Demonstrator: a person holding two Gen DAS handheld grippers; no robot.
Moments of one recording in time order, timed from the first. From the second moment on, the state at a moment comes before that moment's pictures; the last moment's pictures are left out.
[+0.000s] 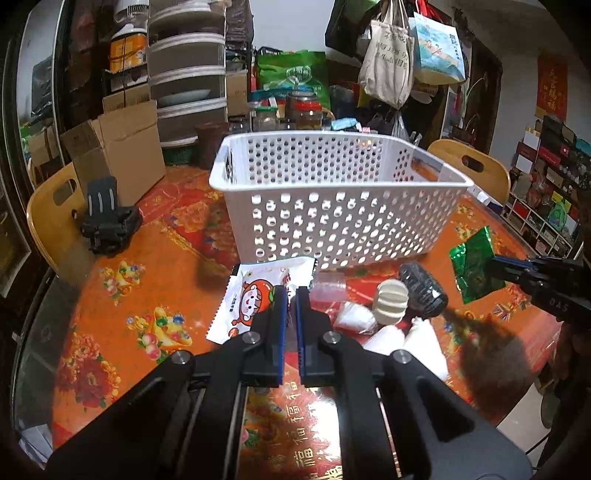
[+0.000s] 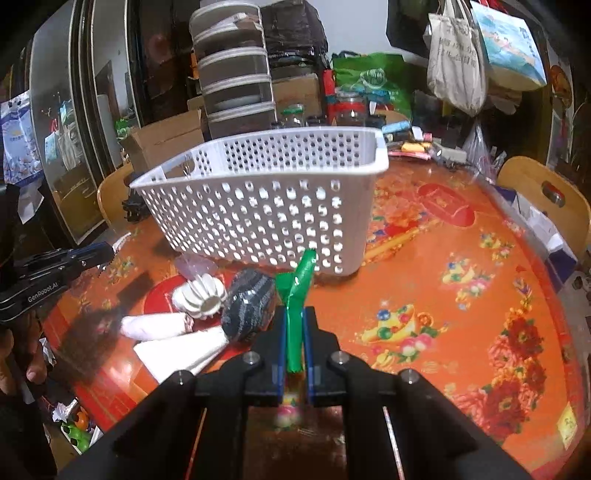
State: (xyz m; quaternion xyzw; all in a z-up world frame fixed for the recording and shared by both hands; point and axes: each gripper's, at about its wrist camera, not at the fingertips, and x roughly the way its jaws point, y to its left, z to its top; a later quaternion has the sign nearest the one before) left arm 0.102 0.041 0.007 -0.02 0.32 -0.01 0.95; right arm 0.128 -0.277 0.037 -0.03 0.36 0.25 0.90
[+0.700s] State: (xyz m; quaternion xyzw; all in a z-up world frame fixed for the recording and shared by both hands) left arm 0.094 0.028 0.090 0.02 0.26 -0.01 0.96; right arm 0.130 -0.283 0.125 -0.03 0.28 0.27 0.92
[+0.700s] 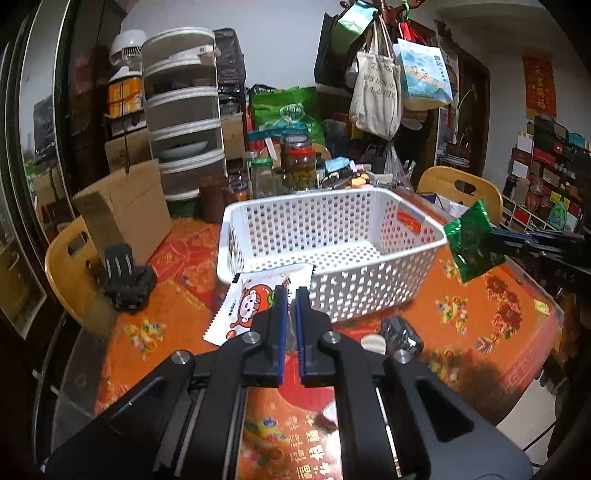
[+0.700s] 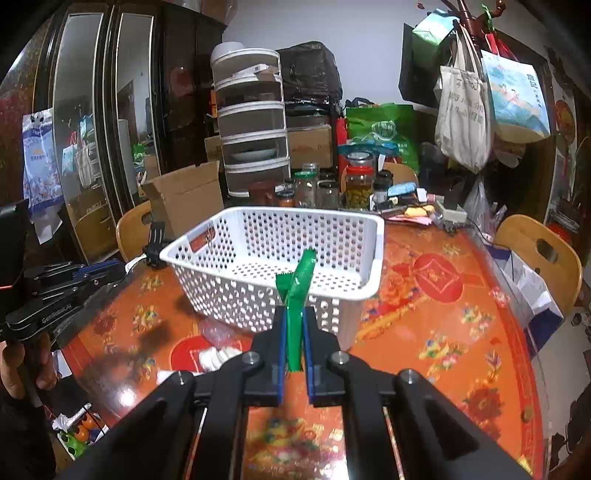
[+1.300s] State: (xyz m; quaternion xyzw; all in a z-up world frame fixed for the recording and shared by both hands) left arm 0.156 0.042 0.106 0.00 0.29 -0.04 0.96; right arm 0.190 -0.262 0.156 -0.03 0.29 0.28 0.91
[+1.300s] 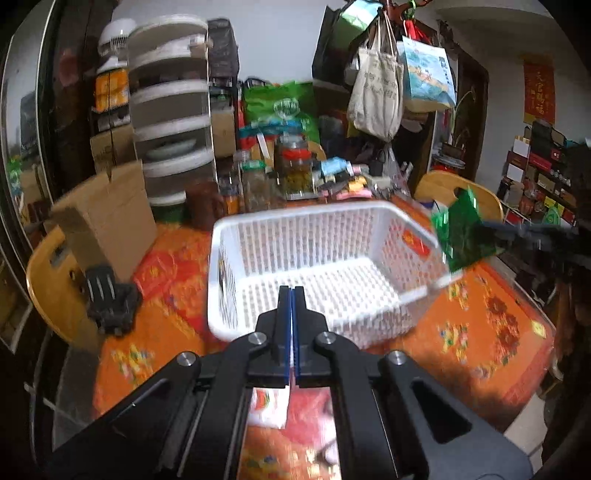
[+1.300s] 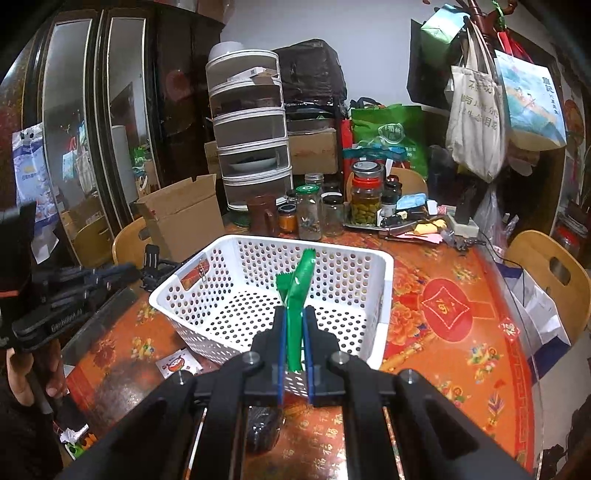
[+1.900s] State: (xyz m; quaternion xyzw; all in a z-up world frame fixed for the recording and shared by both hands) left arm 0.185 0.080 -0.058 -0.02 0.44 -0.06 0.89; right arm 0.161 -0.285 0.153 -0.02 0.29 0.28 0.92
